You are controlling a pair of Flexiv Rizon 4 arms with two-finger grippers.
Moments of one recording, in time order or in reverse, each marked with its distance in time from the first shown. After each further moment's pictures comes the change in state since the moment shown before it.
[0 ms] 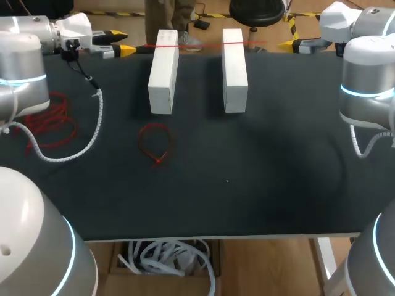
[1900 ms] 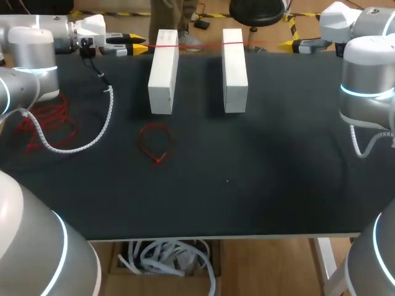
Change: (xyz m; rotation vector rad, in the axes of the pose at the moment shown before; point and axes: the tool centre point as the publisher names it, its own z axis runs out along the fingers) left arm -0.033 0.032 0.061 0.054 0.177 -0.023; right arm 0.000 0.000 0.000 0.000 0.000 0.000
